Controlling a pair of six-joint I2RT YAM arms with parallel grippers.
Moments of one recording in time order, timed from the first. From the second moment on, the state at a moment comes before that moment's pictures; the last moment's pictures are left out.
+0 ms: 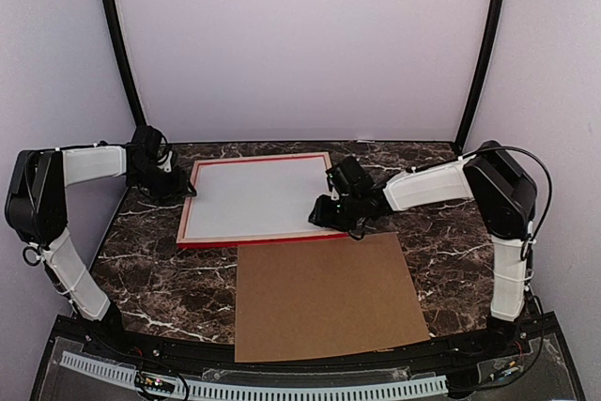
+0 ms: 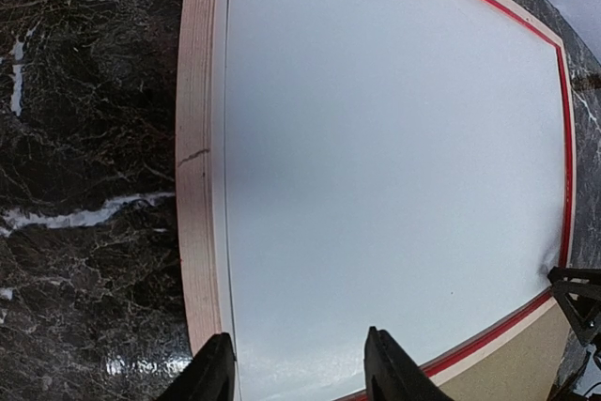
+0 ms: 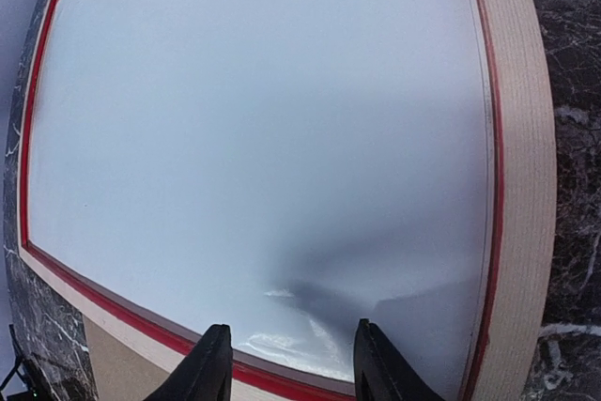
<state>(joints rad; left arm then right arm) -0.09 1.69 1.14 -0.51 0.29 -0.35 0.79 2.02 1.28 -0.13 -0.07 0.77</state>
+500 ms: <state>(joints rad) -0.09 1.66 1.13 -0.51 0.29 -0.34 0.79 2.01 1.28 -0.13 -0.09 0.74</state>
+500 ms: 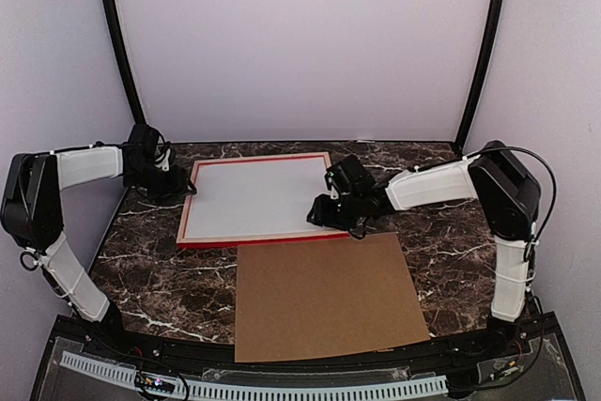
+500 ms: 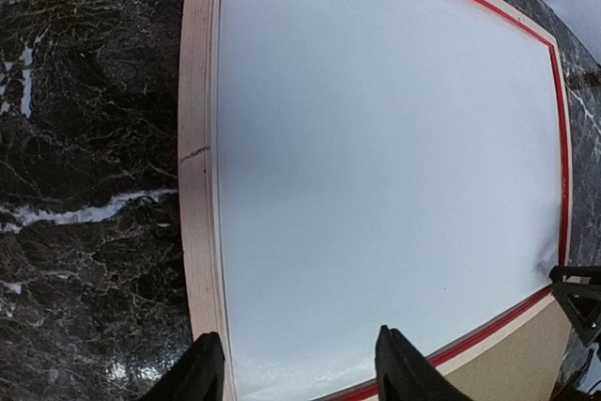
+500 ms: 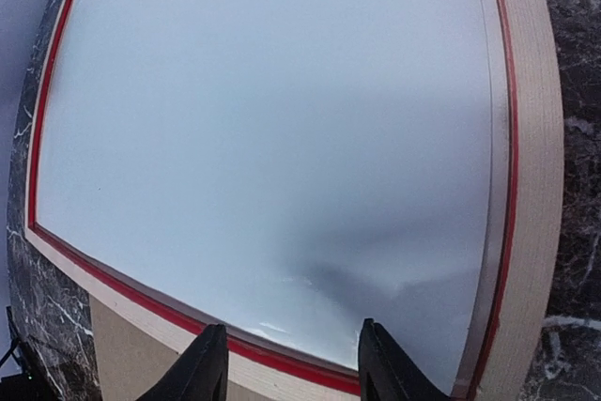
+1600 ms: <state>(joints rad) -0.59 1.08 0.47 -0.30 0.39 -0.68 0.65 1.20 0.57 -0.52 0.00 0.70</state>
